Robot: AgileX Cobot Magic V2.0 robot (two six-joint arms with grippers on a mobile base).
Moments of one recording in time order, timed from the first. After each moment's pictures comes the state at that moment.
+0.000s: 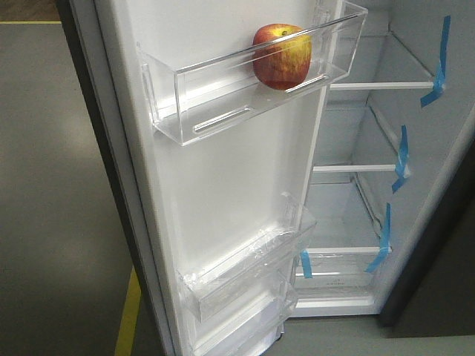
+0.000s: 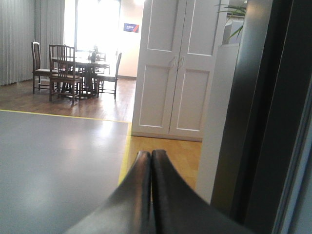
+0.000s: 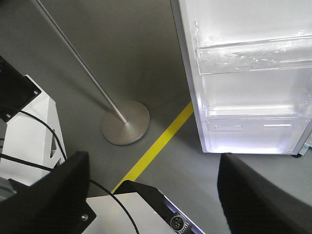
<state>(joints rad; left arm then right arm) 0.04 -0.01 0.02 -0.10 -0.04 -0.12 0.20 0.24 -0.59 0.63 1.26 -0.36</state>
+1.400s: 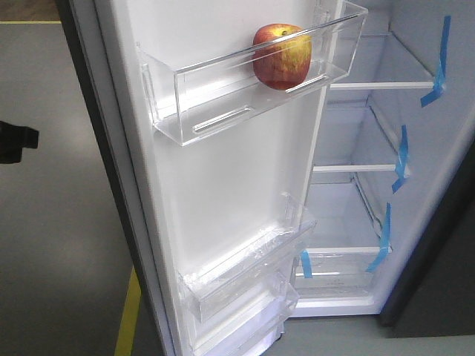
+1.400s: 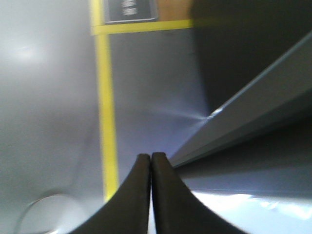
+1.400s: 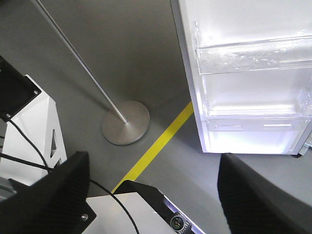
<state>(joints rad) 0.04 1.38 -1.24 -0.26 0.88 0.14 0.20 0.24 -0.59 0.63 1.26 -0.36</state>
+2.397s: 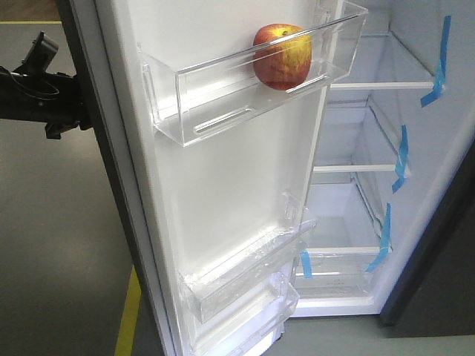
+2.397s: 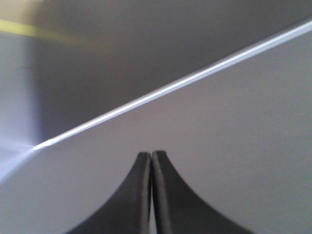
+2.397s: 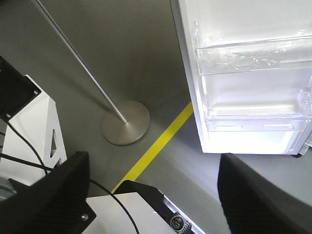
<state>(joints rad) 0.04 1.83 -1.50 -1.15 0.90 0.46 0.20 0.24 -0.59 0.63 1.26 -0.36</state>
